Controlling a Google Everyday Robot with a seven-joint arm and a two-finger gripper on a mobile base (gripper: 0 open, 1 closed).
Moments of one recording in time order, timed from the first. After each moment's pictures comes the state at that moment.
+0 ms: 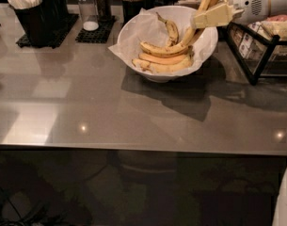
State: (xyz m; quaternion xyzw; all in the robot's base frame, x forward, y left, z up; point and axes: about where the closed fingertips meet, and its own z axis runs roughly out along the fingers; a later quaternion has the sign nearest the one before) arm 0.655 -0.151 0.997 -0.44 0.70 0.37 0.41
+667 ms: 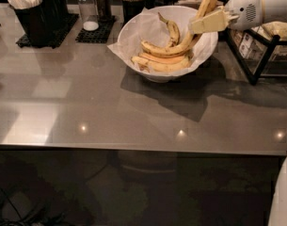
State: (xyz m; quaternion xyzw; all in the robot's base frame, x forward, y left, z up) arm 0.661 -0.151 0.977 -0.43 0.71 0.38 0.40
